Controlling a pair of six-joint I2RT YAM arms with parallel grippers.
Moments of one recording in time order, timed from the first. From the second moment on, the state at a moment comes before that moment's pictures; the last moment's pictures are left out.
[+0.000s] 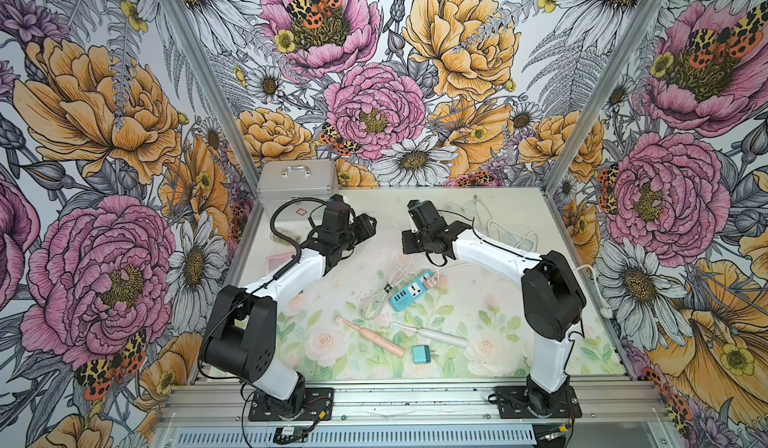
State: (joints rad) left arm -0.36 1.58 1.08 -0.06 0.13 -0.80; right arm 0.65 1.91 1.48 -0.43 -0.01 0.40
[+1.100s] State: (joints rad) left arm -0.32 1.89 1.30 0.11 0.07 -0.97; right arm 0.69 2.00 1.62 -0.35 -0.06 0.35
